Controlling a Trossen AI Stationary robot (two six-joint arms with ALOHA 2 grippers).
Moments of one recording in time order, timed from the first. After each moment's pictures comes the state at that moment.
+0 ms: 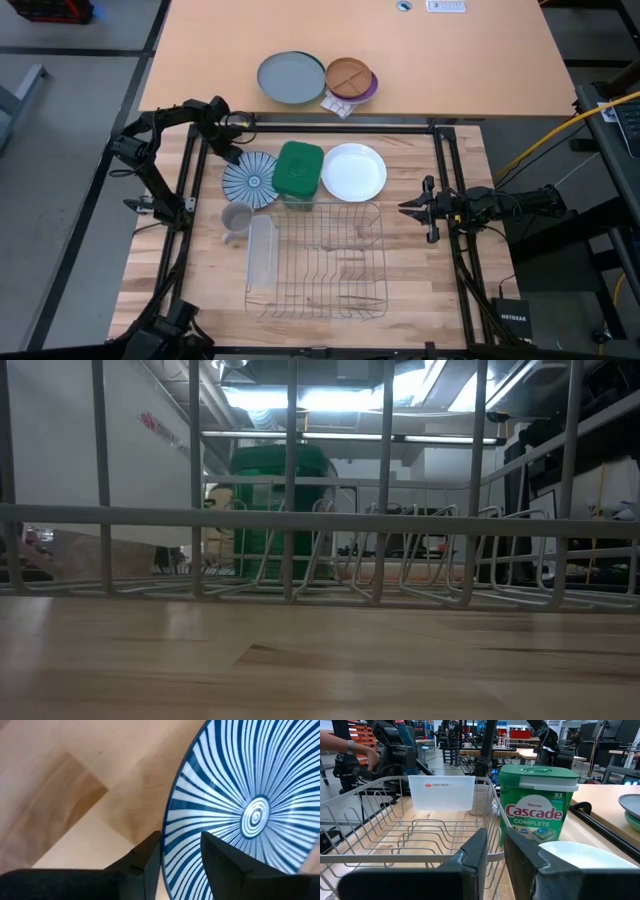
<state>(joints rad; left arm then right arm) 1.22 1.72 0.99 -0.91 0.41 0.40 0.20 0.00 0.10 -0.11 0.19 -0.02</state>
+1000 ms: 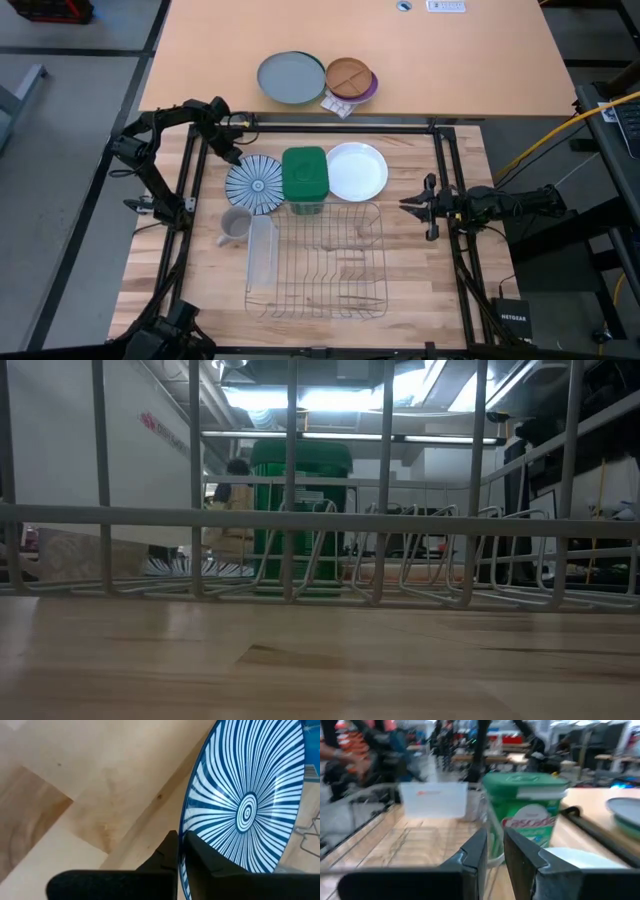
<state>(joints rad) 1.22 1.71 0.99 -0.93 0.48 0.48 0.20 0.00 0.10 -0.06 0.25 -0.02</state>
